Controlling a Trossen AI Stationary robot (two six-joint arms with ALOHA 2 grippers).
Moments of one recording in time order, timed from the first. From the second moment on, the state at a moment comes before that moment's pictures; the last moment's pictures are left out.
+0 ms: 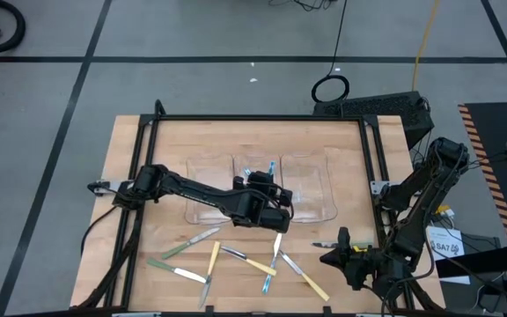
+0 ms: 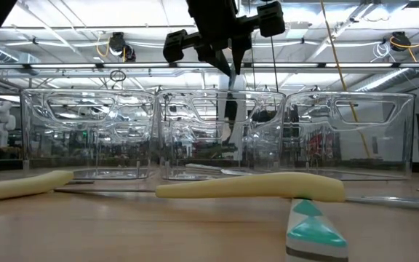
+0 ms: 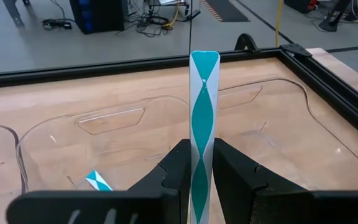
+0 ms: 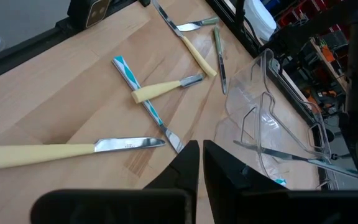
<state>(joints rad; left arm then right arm) -0.23 2.17 1.90 -0.94 -1.06 -1.34 1.05 1.31 0.81 -0.37 0.86 -0.03</state>
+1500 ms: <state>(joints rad) -0.19 2.22 1.90 -0.94 -0.94 -1.35 1.05 1.31 0.81 -0.37 0.86 -0.03</state>
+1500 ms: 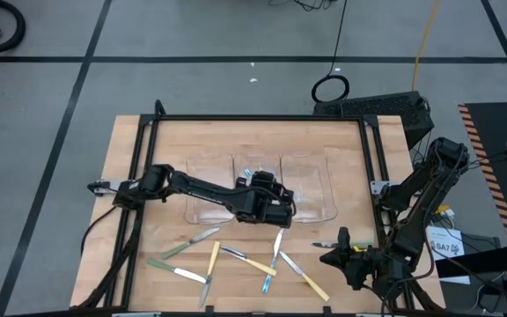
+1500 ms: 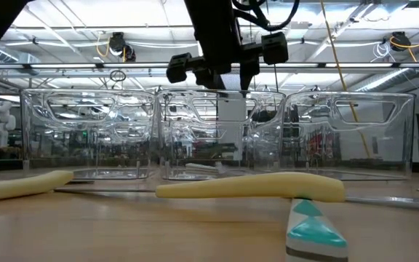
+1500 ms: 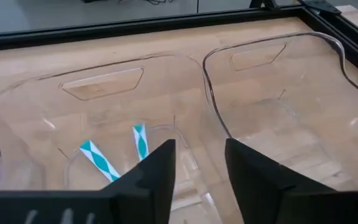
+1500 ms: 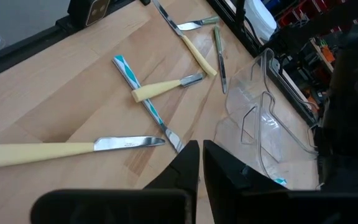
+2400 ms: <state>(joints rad) -0.48 2.10 2.07 -0.82 -0.55 -0.35 0.98 1.31 0.81 -0.45 0.86 0.58</state>
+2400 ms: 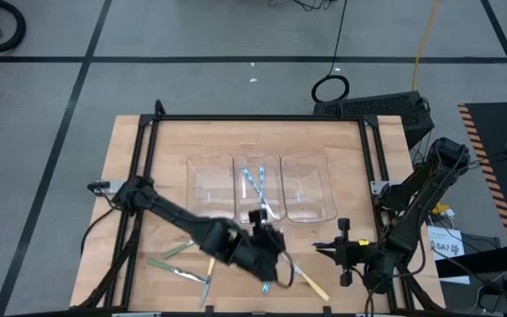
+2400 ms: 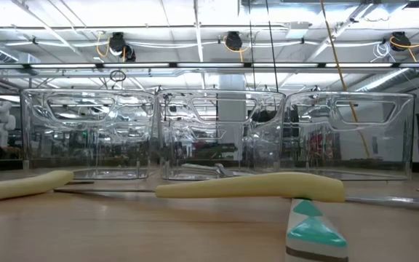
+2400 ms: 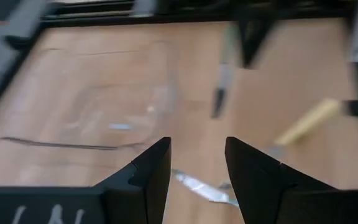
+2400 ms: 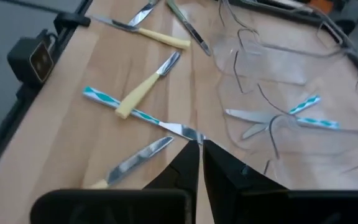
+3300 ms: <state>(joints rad) -0.72 1.93 1.38 -0.06 -0.47 -0.08 0.86 1.90 1.11 0.04 0.81 0.64</state>
